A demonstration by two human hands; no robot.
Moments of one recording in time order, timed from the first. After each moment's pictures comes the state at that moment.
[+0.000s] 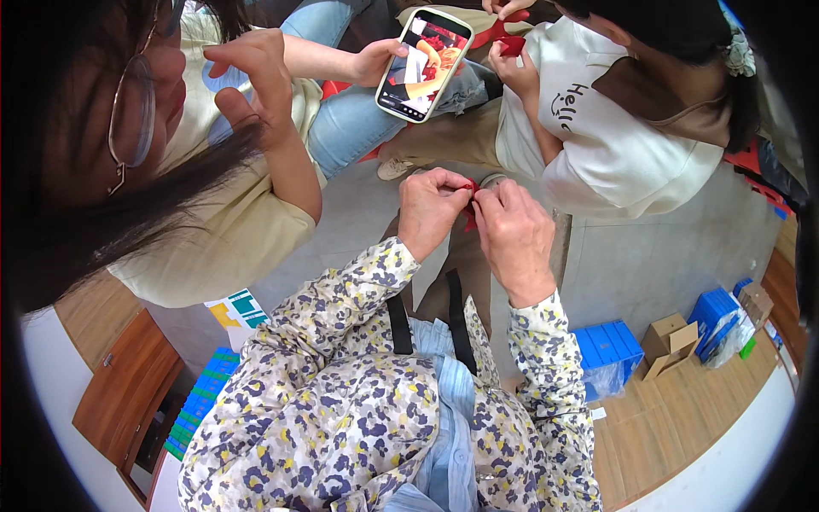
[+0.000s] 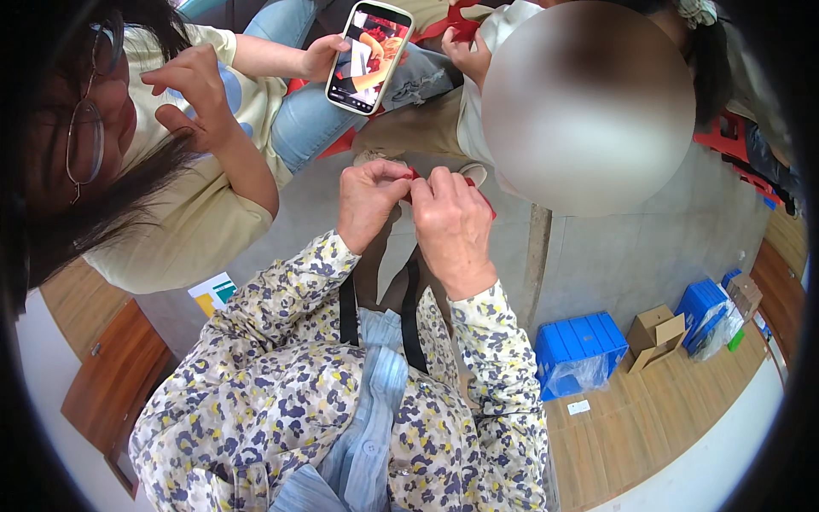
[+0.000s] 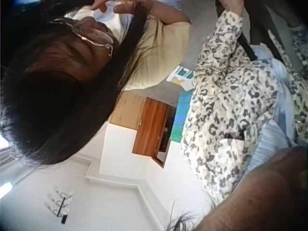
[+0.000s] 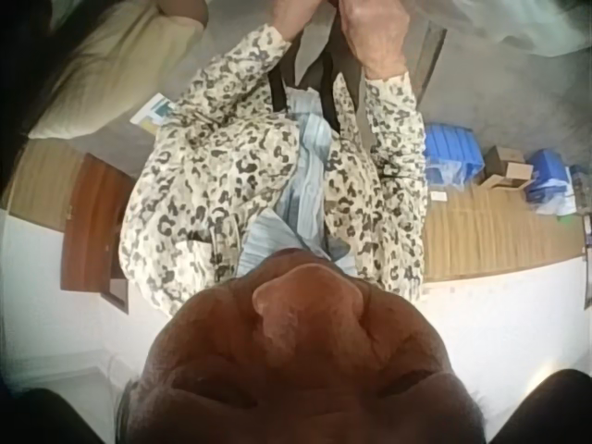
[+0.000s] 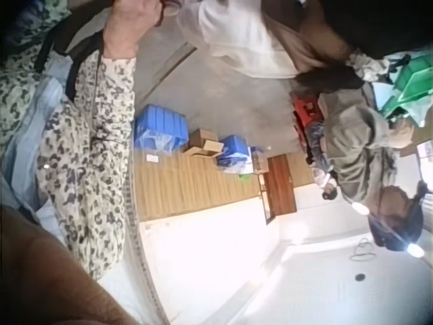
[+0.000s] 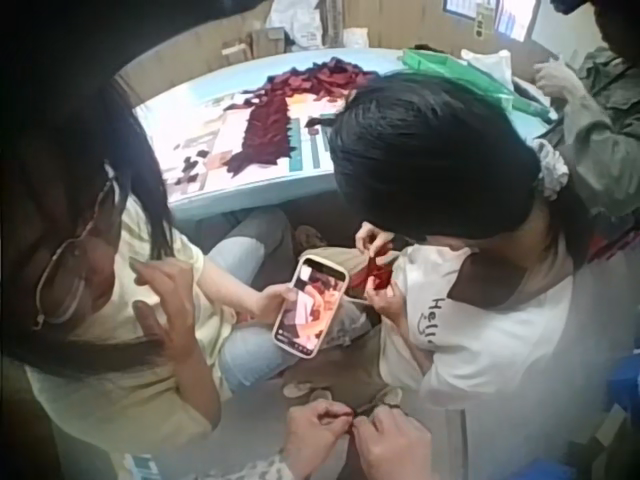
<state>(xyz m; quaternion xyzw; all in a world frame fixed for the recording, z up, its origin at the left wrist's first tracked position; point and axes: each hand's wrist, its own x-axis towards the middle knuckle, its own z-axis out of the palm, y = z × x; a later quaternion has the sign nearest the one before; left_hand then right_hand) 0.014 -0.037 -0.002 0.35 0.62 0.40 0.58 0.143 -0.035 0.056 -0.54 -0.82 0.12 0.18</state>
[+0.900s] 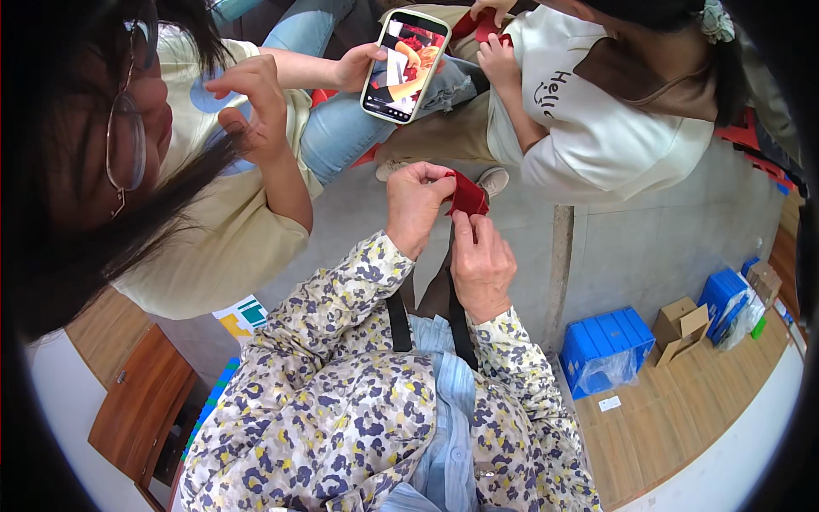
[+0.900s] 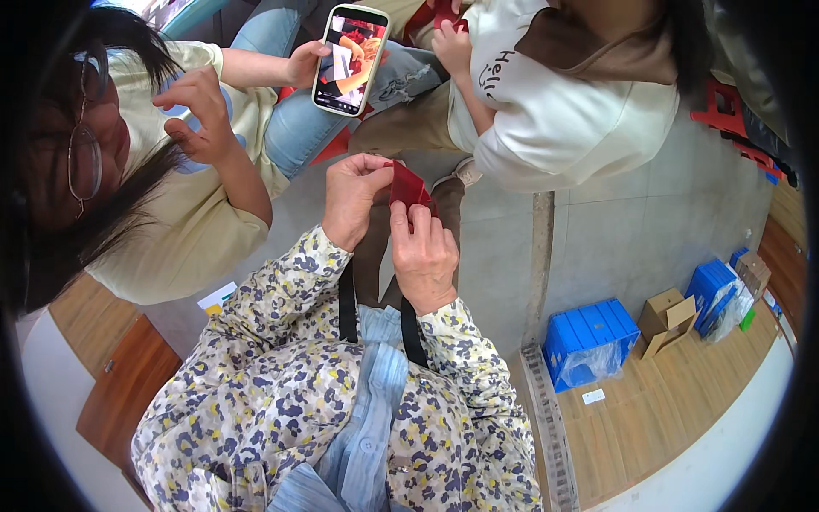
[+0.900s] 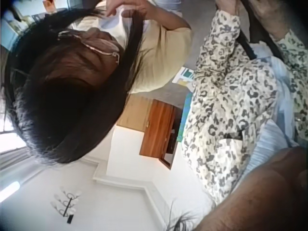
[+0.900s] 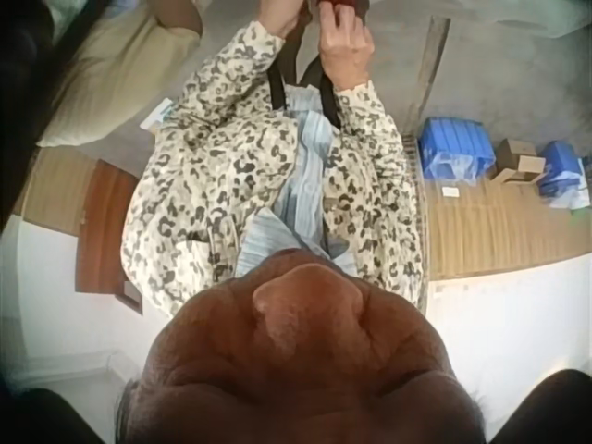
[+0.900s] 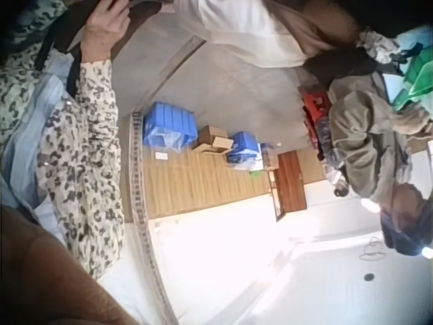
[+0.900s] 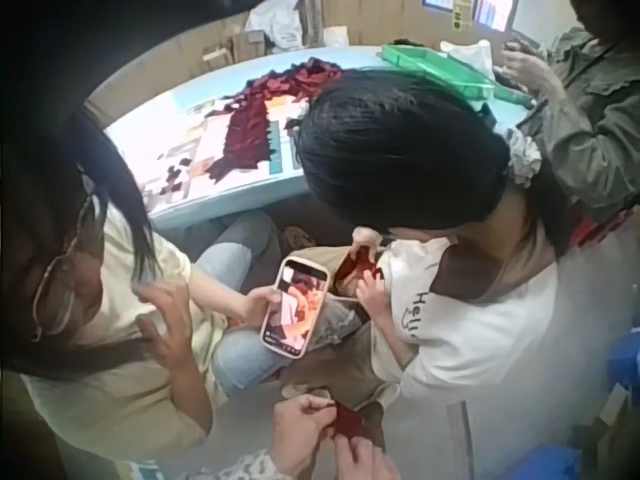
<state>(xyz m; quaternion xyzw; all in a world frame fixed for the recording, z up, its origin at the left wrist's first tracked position) 0.045 -0.024 -0.008 0.18 0.62 0.41 0.65 0.156 -0.088 0.013 -0.61 -0.78 0.06 0.16</state>
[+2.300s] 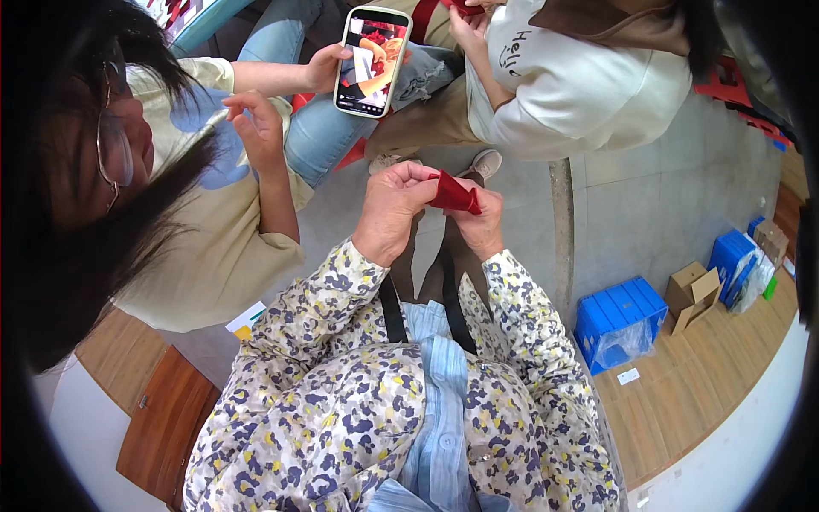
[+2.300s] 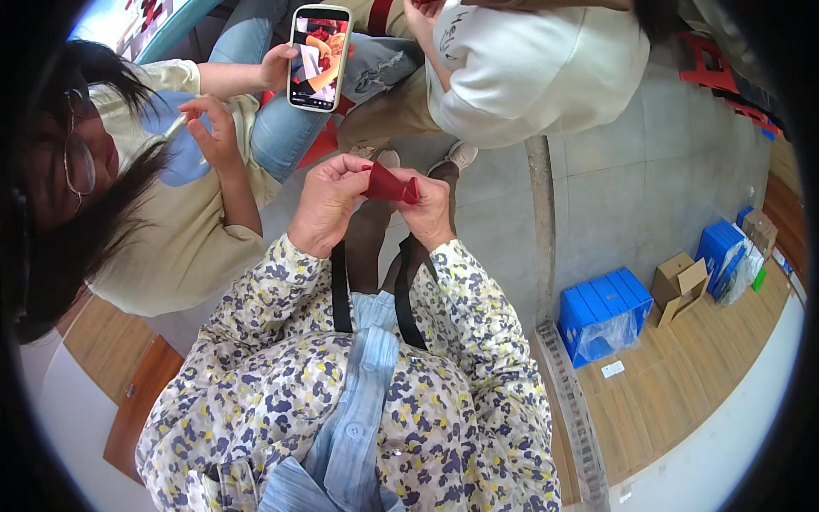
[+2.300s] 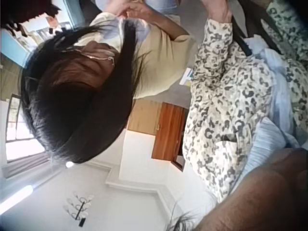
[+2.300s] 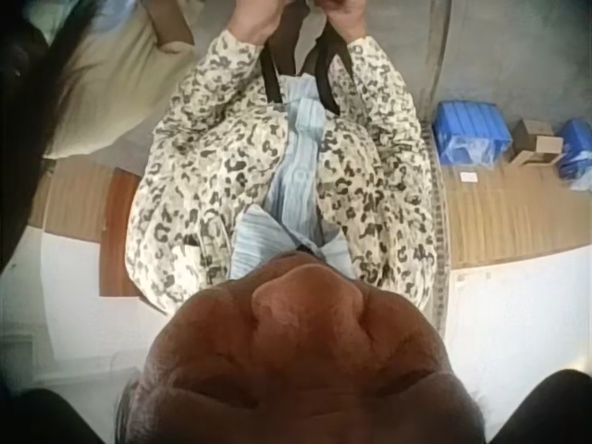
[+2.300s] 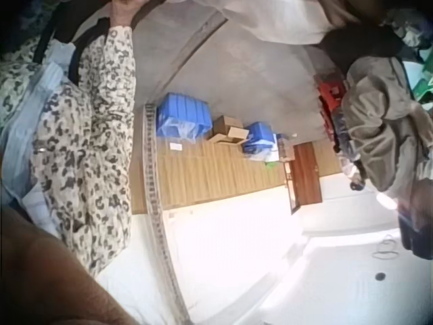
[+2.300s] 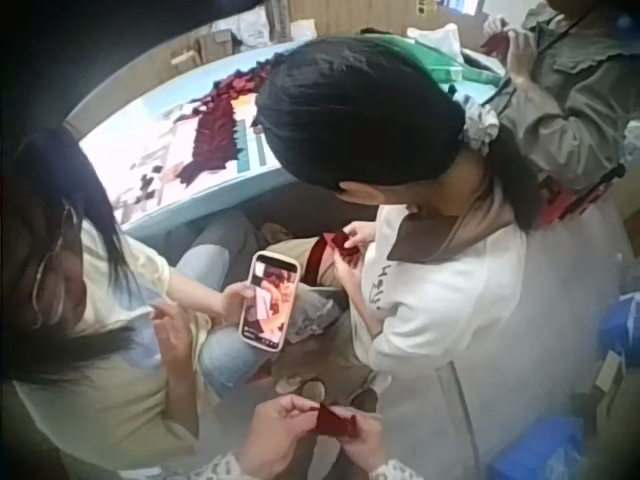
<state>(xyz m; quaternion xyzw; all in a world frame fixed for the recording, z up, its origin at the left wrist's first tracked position) 0.138 -0.065 -0.024 0.14 0.52 0.37 0.76 0.288 -0.108 -0.093 -0.53 -0.50 0.51 0.45</state>
